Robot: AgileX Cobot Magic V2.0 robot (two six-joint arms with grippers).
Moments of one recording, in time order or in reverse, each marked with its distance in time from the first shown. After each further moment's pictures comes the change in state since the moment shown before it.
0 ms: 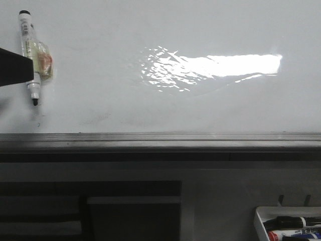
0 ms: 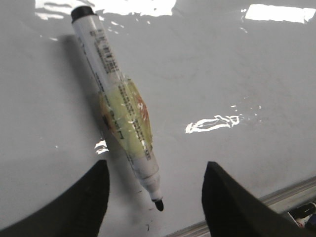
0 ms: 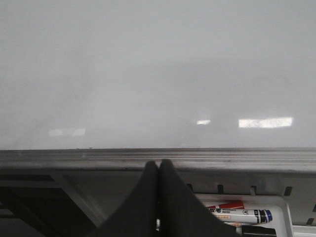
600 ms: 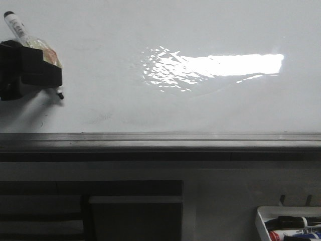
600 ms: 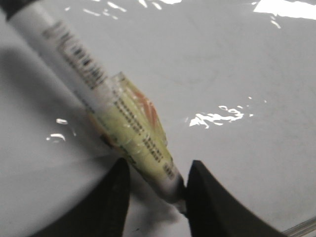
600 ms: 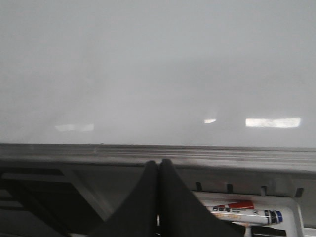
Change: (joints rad) left arm -0.004 0.226 -0.092 -0.065 -0.086 -0.013; right arm 0.040 0.000 0.000 0.000 0.002 0.000
